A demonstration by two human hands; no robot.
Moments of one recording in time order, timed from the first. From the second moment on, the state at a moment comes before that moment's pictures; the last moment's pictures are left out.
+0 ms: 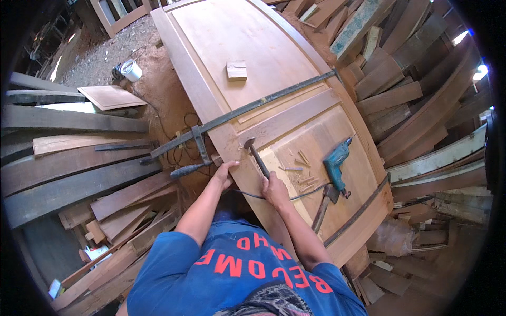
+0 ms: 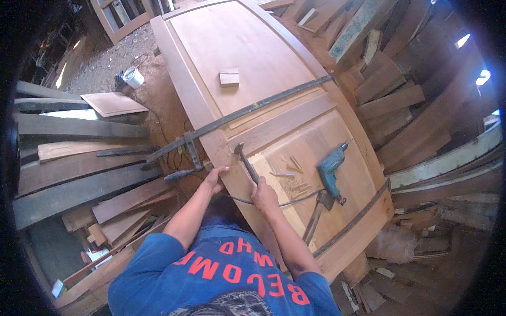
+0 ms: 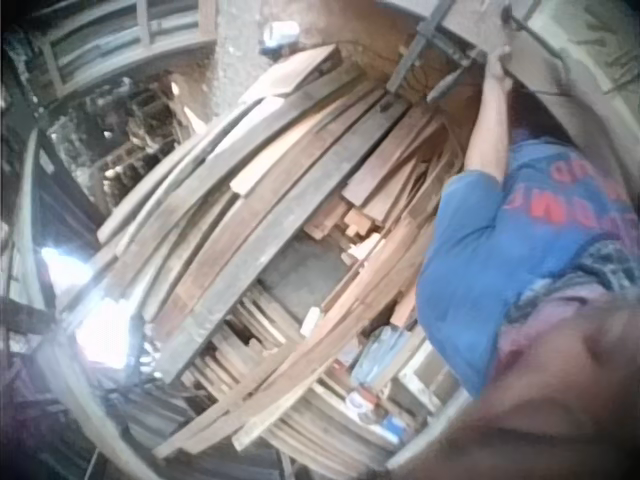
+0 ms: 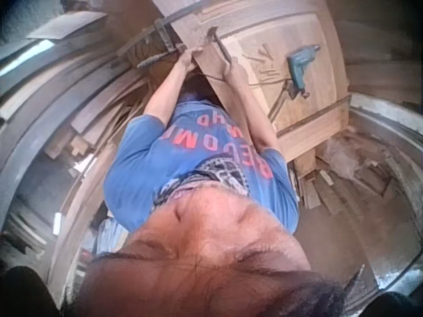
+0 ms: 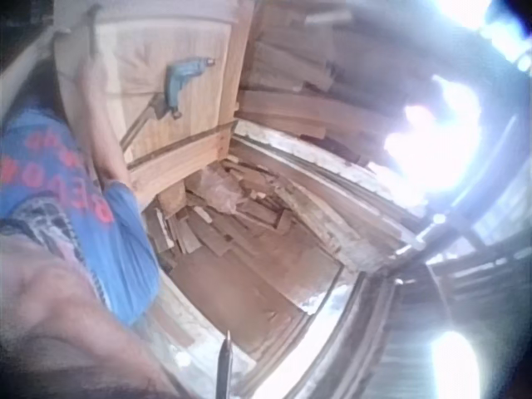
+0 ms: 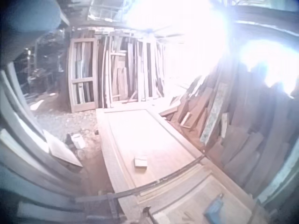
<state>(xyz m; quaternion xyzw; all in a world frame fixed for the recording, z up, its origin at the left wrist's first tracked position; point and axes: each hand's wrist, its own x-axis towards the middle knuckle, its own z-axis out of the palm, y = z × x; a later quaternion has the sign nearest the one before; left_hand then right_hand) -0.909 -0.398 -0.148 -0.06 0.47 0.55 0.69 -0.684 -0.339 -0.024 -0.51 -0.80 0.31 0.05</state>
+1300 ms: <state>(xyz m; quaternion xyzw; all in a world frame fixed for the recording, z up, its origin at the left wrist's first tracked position) -0.775 -0.172 -0.059 0.82 0.43 0.21 0.33 -0.521 -0.314 0.017 -0.78 -0.40 0.37 0.31</state>
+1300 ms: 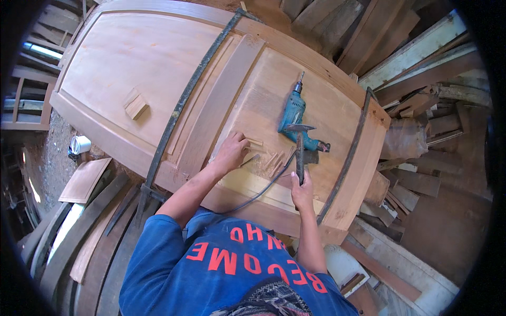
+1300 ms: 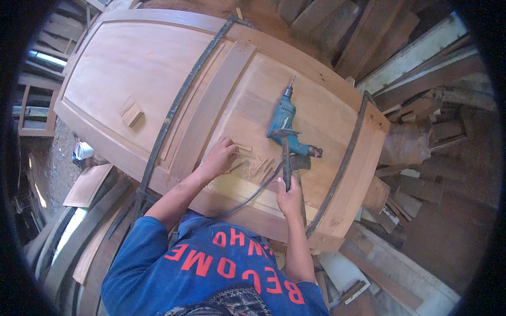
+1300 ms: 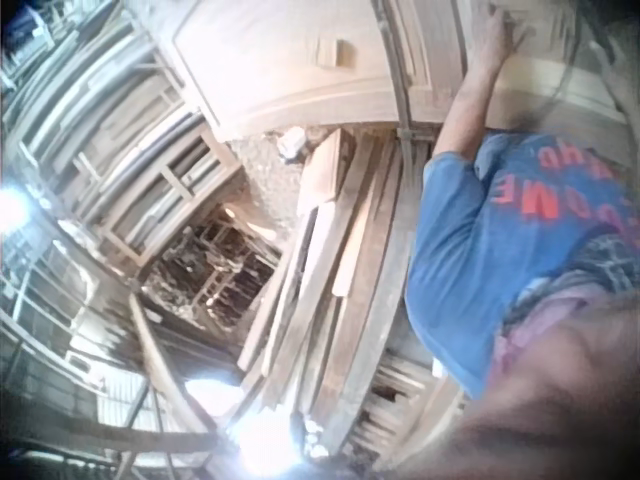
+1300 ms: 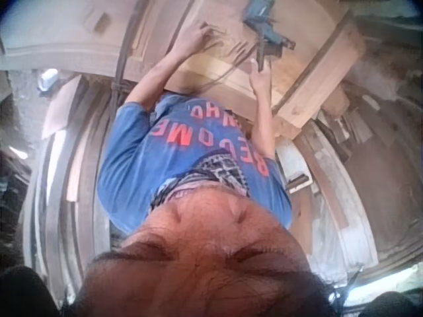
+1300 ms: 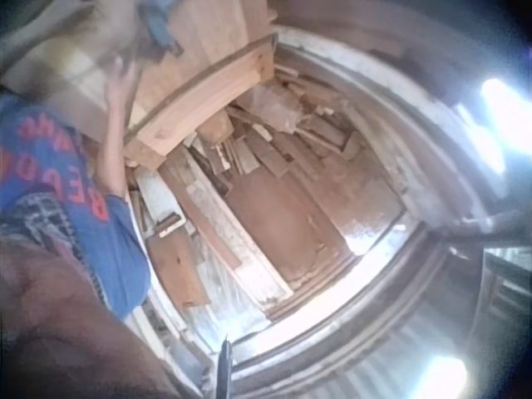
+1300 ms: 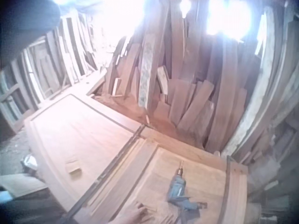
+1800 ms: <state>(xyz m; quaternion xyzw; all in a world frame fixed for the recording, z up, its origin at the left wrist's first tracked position) -0.787 -0.158 -0.065 0.76 0.50 0.23 0.35 -0.537 -0.259 0.023 -0.80 -0.35 0.40 0.28</state>
